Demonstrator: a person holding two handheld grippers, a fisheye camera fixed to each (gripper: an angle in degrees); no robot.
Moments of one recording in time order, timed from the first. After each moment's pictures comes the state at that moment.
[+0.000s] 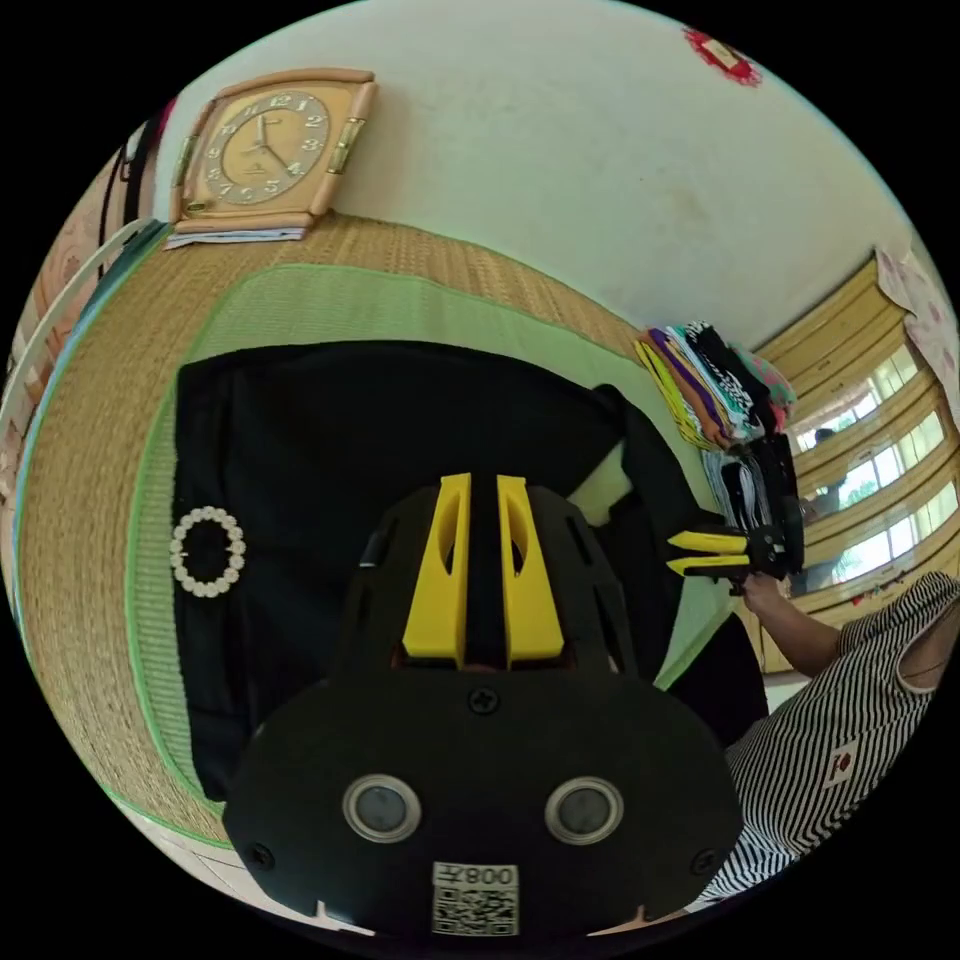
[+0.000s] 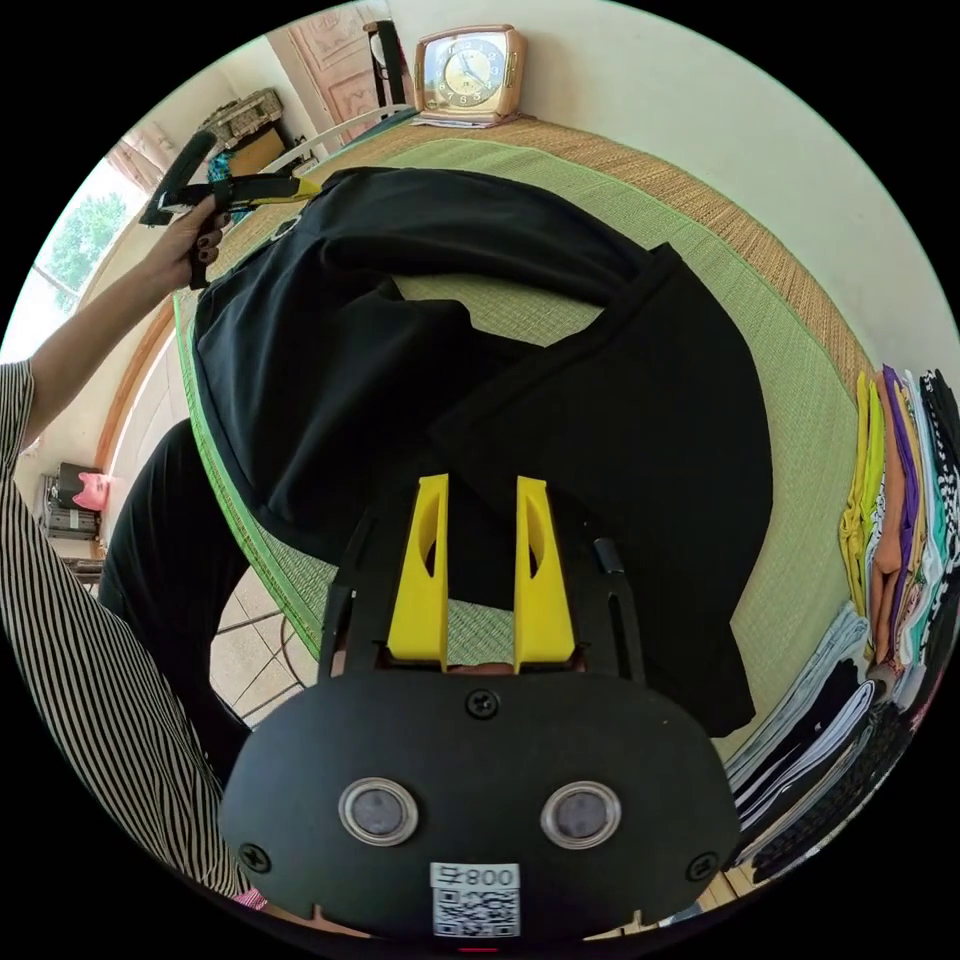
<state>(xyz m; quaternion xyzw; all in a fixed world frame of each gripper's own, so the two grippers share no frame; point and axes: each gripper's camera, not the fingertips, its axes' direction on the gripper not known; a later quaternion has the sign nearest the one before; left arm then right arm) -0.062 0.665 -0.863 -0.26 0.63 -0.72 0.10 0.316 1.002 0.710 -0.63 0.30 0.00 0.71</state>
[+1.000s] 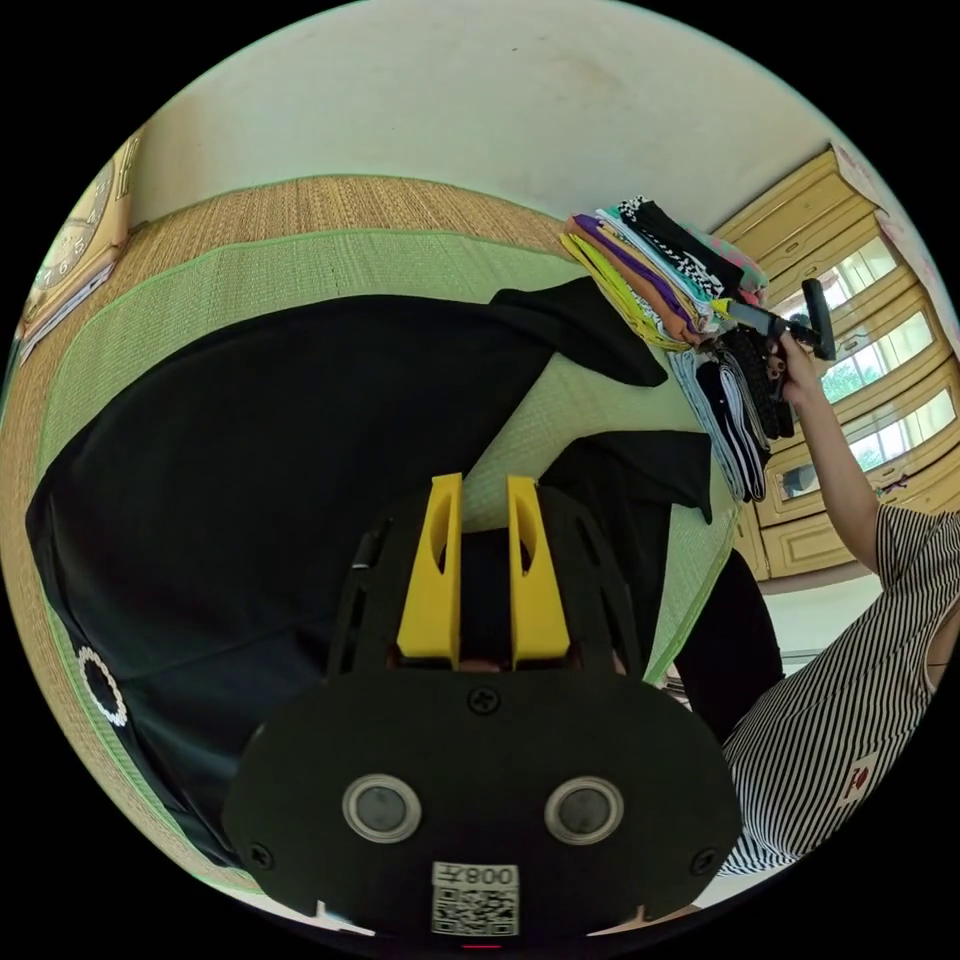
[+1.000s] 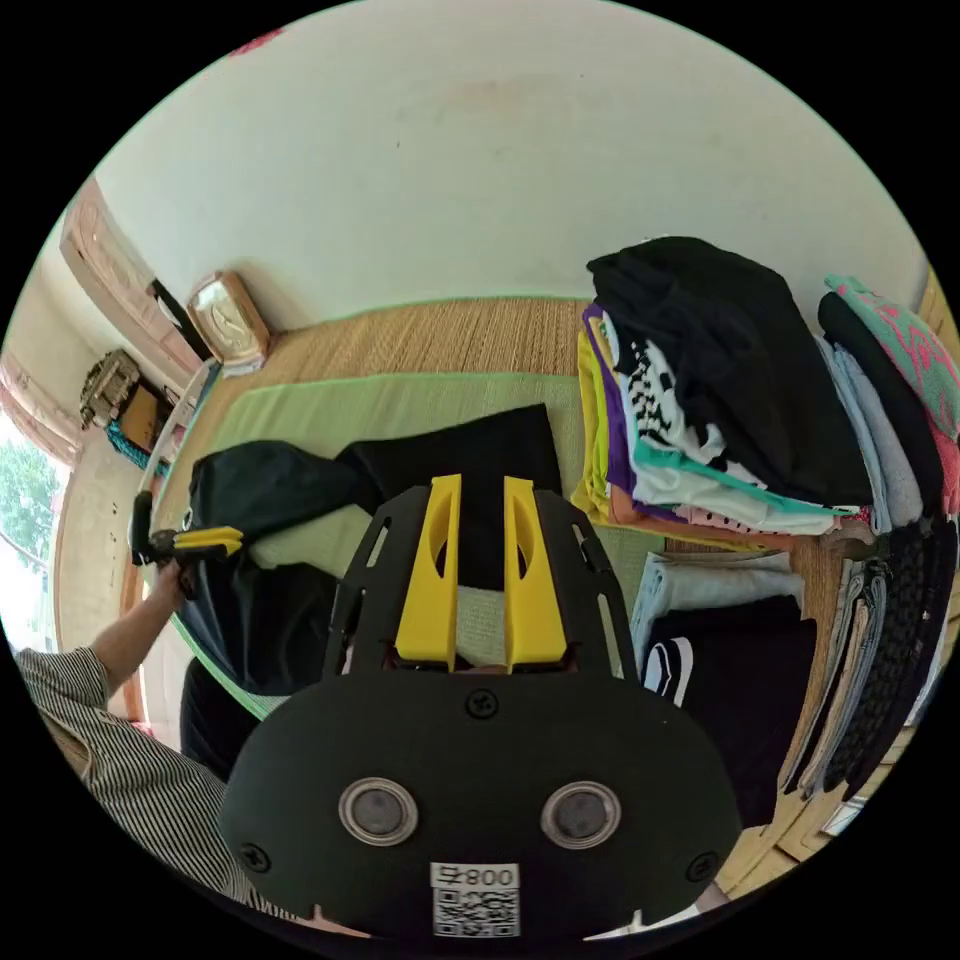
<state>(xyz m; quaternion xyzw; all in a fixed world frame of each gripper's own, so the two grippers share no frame) -0.141 0.516 -0.707 -0.17 0.74 -0.64 0.13 0.486 0.756 0.446 -0.42 0.48 0.13 0.76</state>
